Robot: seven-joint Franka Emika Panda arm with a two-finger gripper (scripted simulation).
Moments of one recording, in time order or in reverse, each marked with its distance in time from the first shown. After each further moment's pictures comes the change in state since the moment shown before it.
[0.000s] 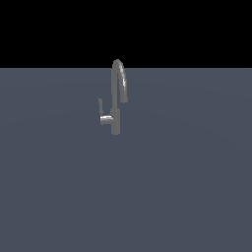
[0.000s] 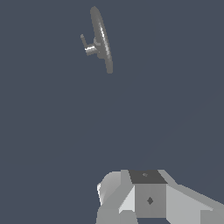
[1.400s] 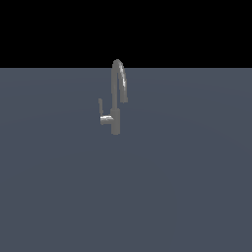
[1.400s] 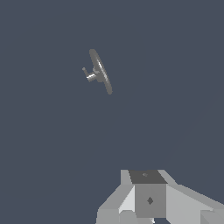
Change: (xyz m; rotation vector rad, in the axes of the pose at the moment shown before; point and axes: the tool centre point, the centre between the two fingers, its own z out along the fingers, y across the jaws) arm 0.000 -0.010 -0.051 0.031 0.145 0.147
